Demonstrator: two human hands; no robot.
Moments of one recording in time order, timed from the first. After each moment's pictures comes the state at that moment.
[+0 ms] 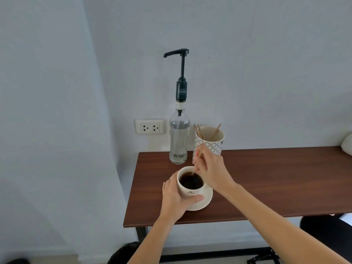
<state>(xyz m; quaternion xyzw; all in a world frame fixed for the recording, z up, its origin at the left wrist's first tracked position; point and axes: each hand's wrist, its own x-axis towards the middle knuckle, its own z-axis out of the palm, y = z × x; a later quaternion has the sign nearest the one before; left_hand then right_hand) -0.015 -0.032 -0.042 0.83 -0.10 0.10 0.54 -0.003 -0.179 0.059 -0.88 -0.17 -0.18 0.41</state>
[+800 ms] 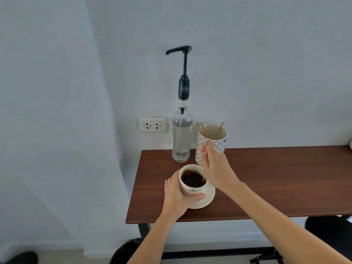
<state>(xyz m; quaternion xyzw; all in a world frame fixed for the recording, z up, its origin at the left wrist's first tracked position) -0.016 -0.032 -0.039 0.84 -0.08 0.09 0.53 0.004 -0.184 0.055 -0.90 -0.15 -0.18 0.36</state>
